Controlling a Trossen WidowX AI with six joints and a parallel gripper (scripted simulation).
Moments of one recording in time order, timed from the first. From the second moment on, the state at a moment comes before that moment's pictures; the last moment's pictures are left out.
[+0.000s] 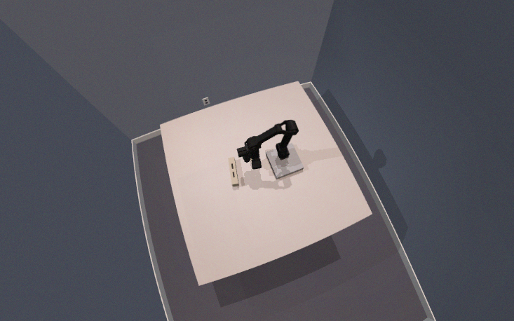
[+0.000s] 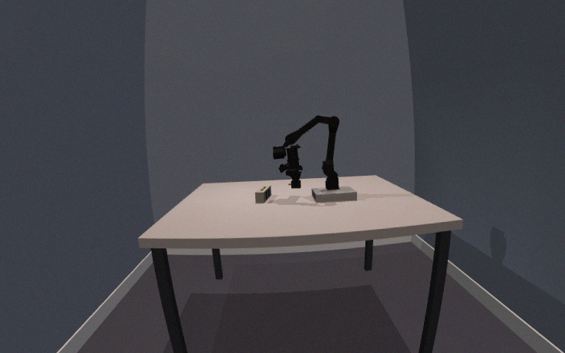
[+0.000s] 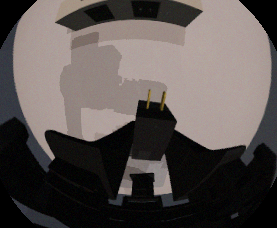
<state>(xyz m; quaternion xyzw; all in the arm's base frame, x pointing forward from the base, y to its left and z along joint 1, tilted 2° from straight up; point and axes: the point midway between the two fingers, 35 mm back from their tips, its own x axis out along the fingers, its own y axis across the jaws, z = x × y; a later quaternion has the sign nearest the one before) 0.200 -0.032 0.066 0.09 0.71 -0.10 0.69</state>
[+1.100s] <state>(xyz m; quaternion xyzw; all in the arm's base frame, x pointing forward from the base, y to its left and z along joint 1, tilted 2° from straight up) 0.240 -0.030 0.034 0.08 0.72 -0.08 0.69</state>
